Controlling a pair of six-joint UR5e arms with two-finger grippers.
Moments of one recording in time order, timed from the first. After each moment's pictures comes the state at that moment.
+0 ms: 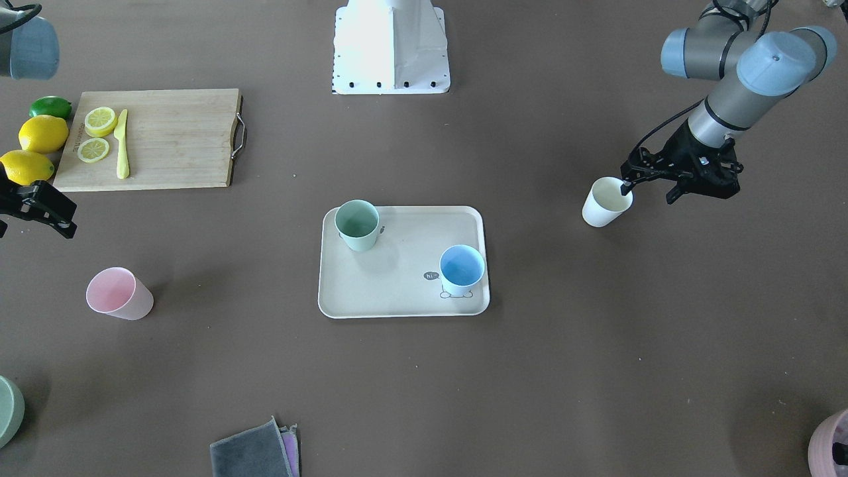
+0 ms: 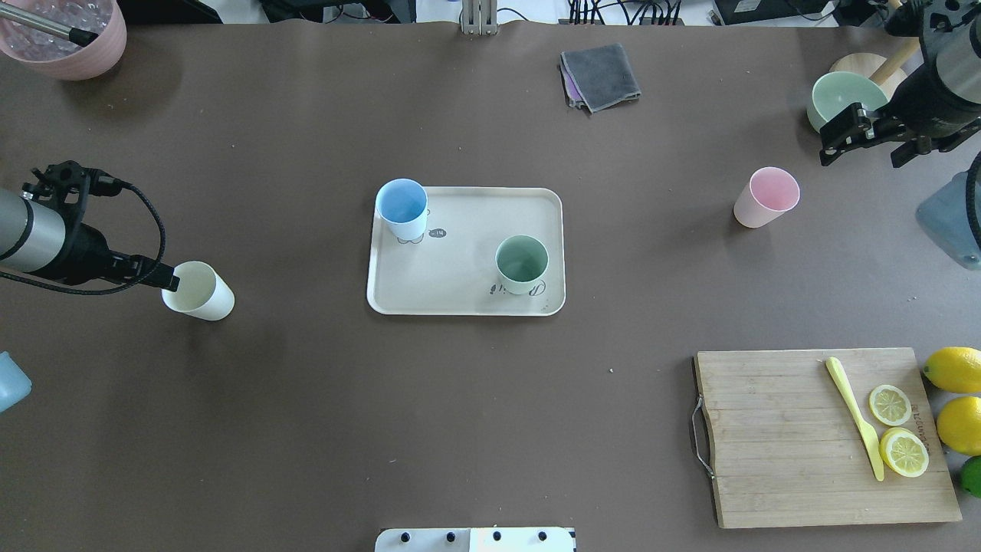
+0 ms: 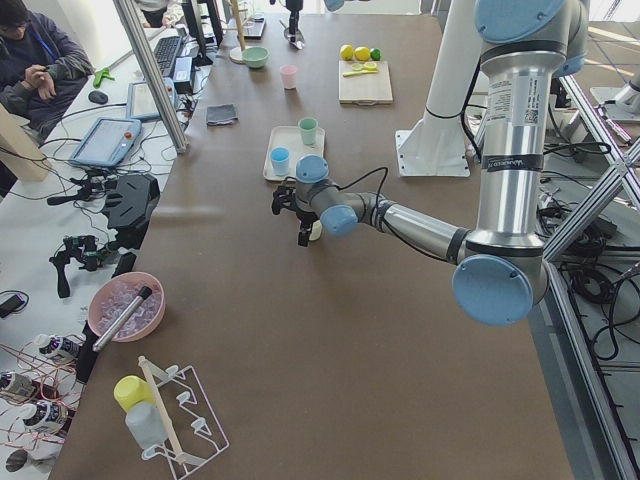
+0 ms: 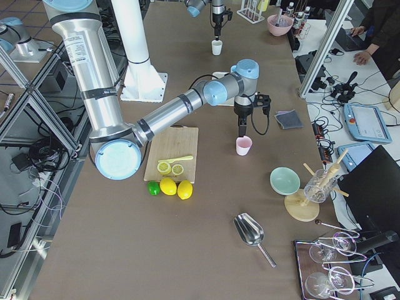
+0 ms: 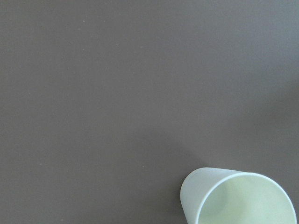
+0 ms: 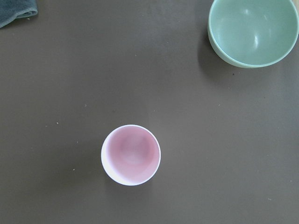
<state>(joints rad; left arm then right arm) -0.84 -1.58 -1.79 -2.12 -2.12 -0.84 1.15 -1.32 1.87 -1.68 2.20 0.63</state>
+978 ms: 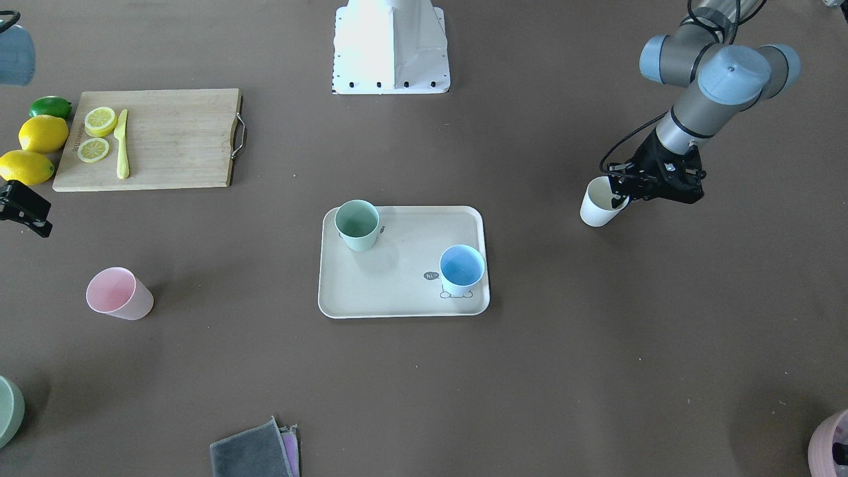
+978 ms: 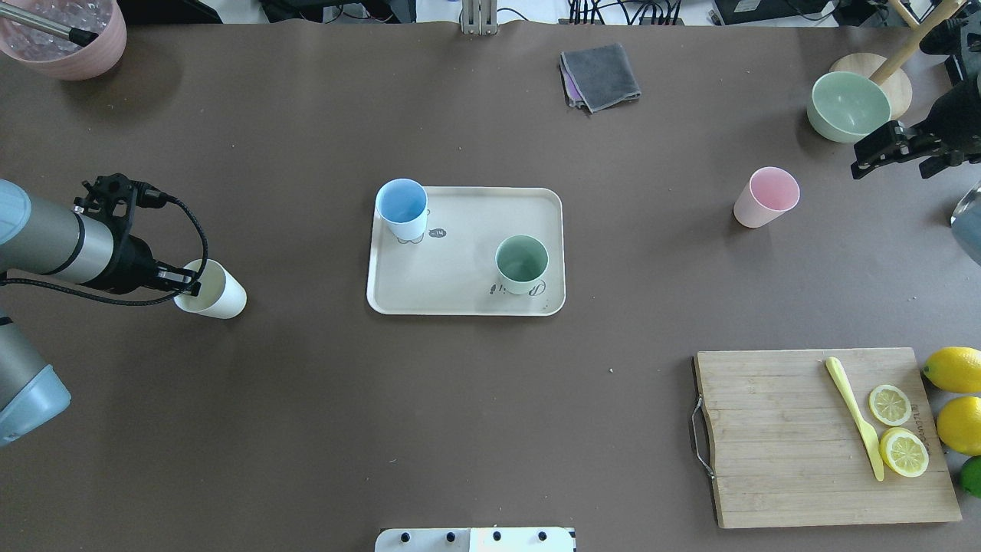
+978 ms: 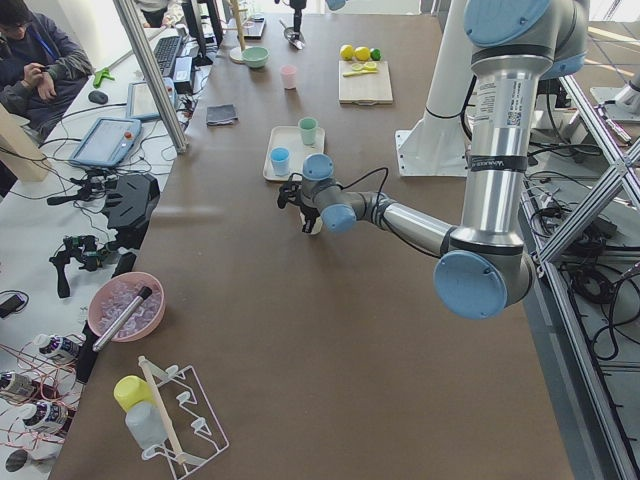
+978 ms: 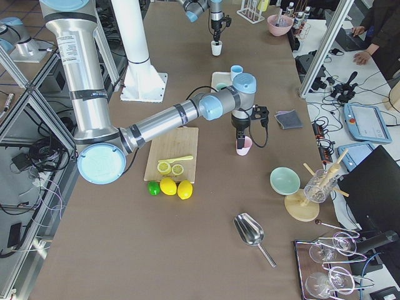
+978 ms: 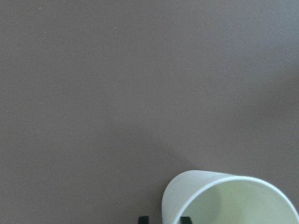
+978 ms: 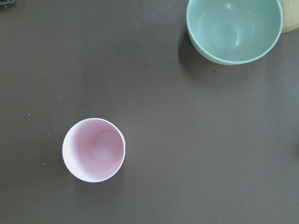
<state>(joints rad) -0.78 -1.65 -1.79 -2.13 -2.07 -0.87 1.20 -1.41 1.84 -1.56 2.24 0.55</state>
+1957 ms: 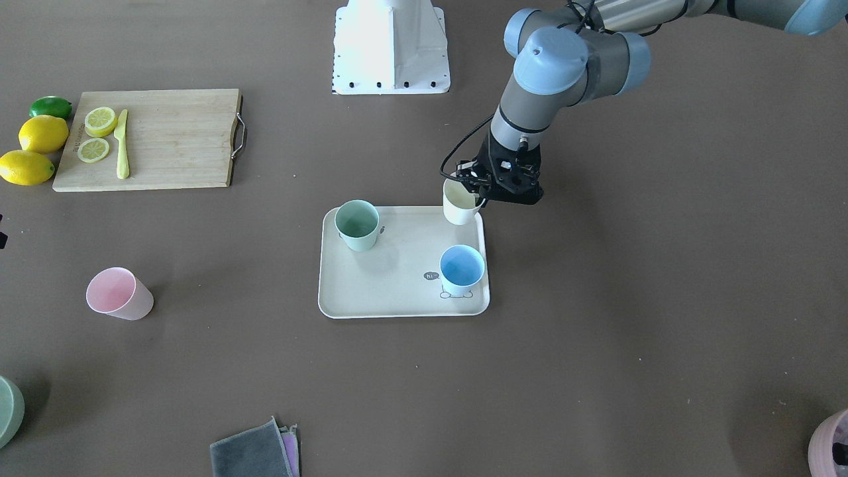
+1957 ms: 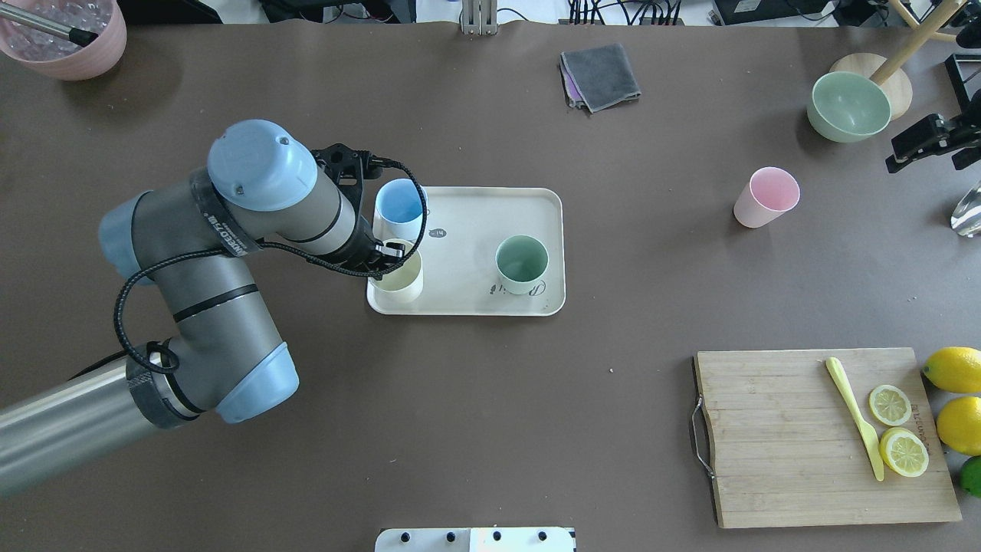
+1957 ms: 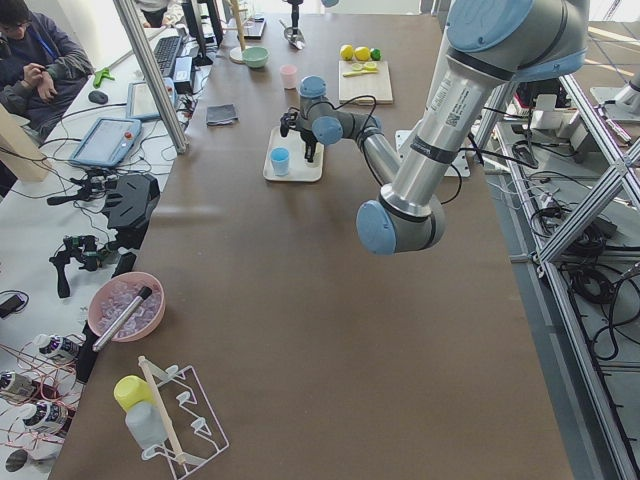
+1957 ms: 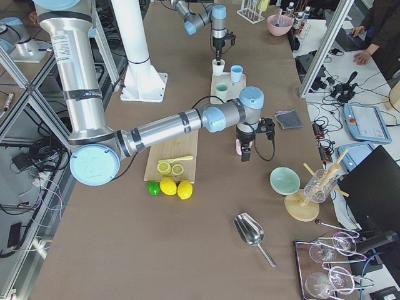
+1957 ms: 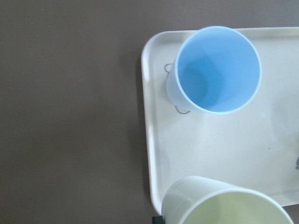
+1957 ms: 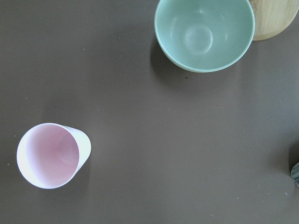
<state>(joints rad) -0.61 -2.17 -1.69 -1.72 -1.96 -1.10 1.27 -1.41 1.75 -1.55 2.27 0.42</state>
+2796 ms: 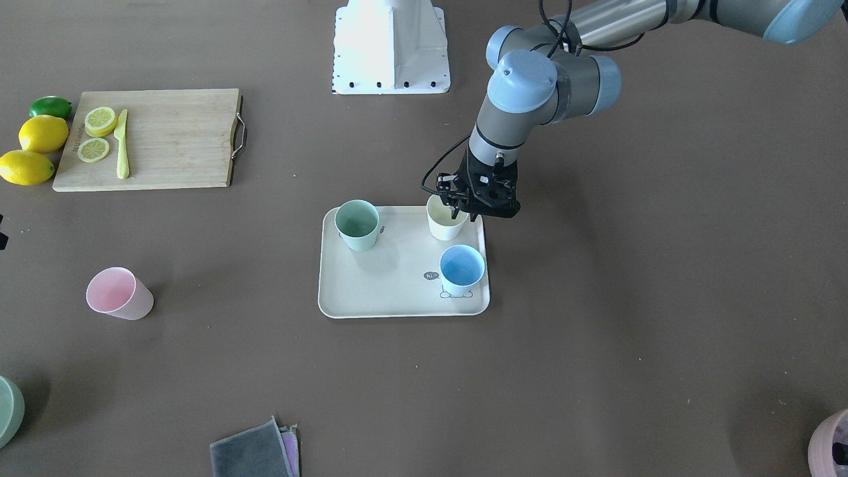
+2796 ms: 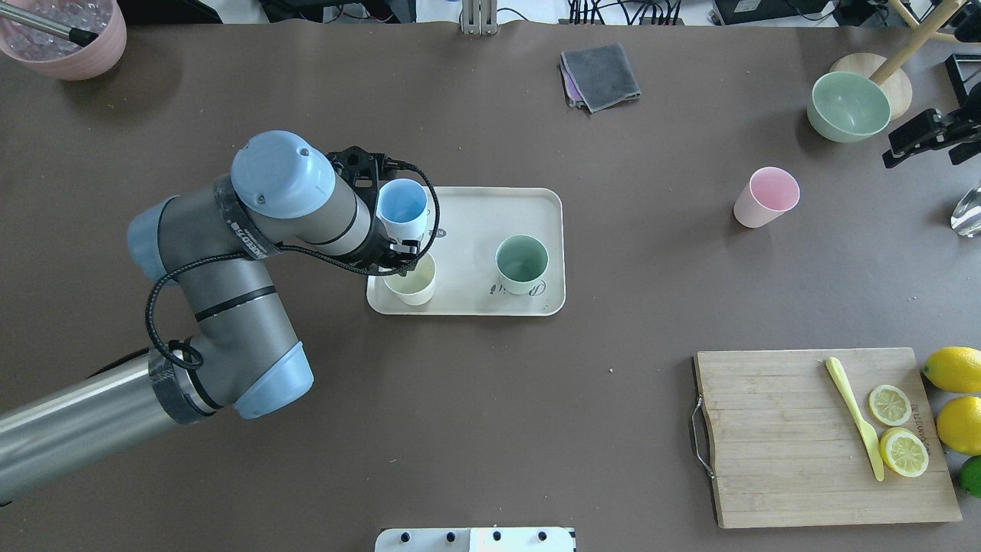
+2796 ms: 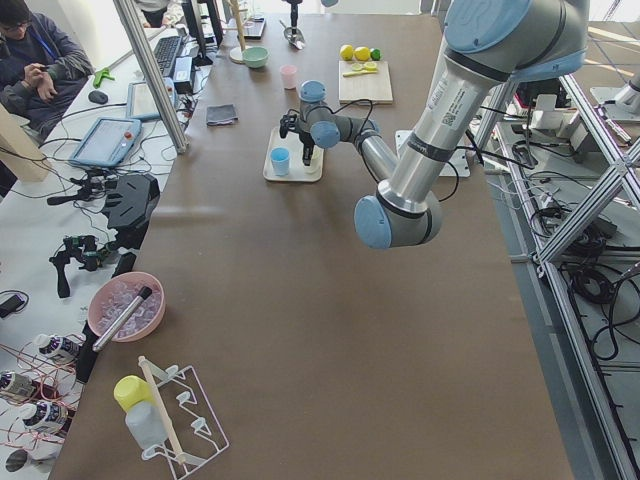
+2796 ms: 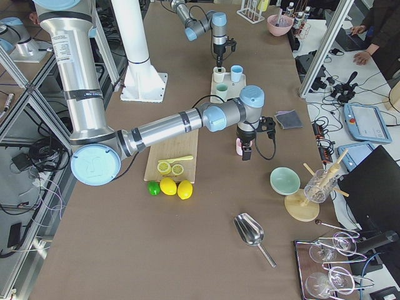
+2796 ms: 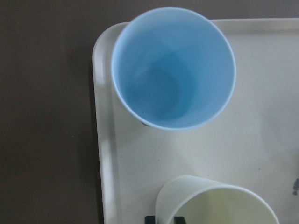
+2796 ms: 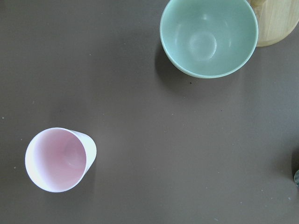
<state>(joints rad) -0.62 -2.17 -1.67 -1.77 -1.95 -1.08 1.26 -1.39 1.75 -1.54 2.27 0.42</state>
